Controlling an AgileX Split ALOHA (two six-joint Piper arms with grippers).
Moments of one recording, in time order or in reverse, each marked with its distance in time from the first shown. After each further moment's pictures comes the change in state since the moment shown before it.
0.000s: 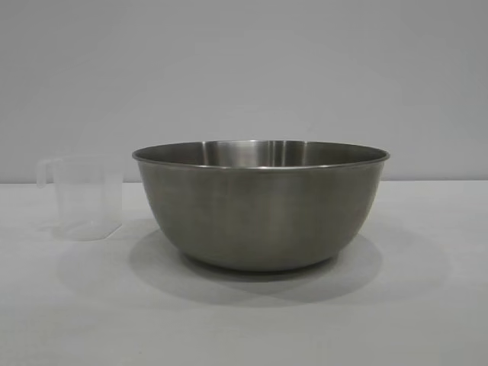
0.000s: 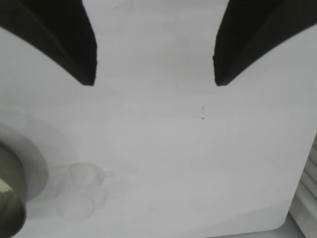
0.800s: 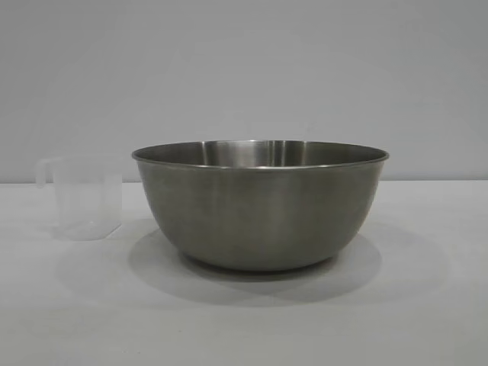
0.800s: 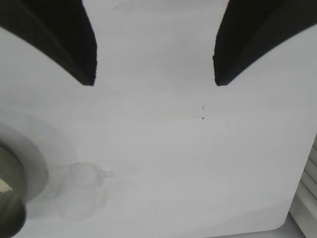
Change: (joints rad) left arm 0.000 0.000 0.000 0.000 0.000 0.000; right arm 0.008 0.000 0.000 0.000 0.000 0.000
